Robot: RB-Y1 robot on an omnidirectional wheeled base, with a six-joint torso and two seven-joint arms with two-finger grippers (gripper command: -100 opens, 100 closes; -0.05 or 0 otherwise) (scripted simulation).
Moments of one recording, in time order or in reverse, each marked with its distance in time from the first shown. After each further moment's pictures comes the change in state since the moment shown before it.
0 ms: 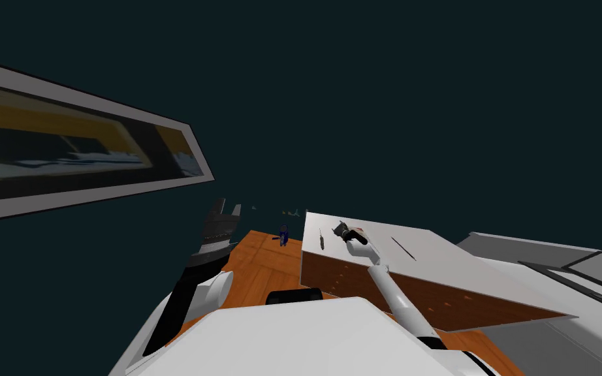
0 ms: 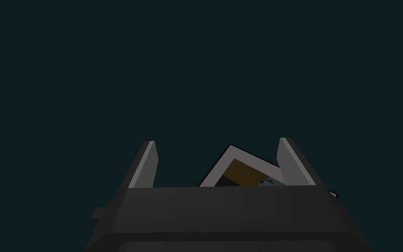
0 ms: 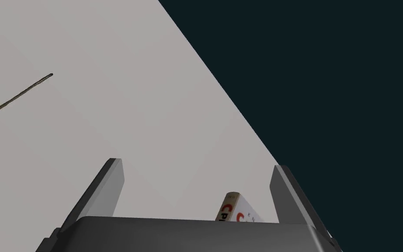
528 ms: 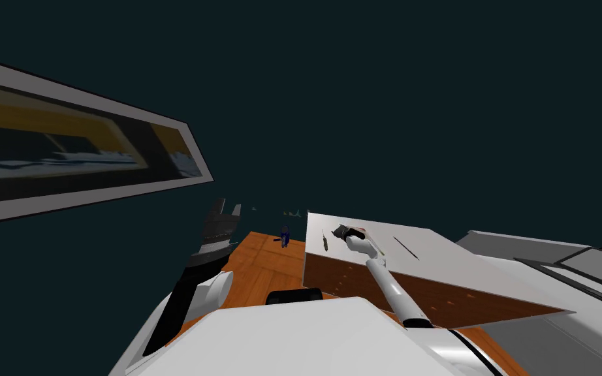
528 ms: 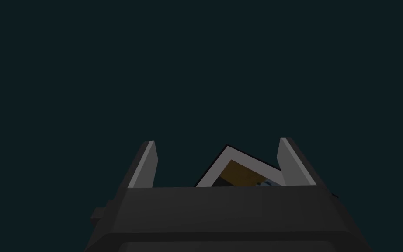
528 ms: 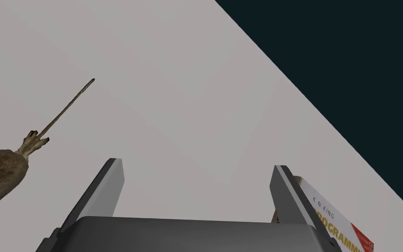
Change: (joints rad) left arm 0.000 0.000 0.000 0.000 0.000 0.000 0.000; right arm -0.074 -0.020 -0.007 0.099 -0.065 0.155 -0.123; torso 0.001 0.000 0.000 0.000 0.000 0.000
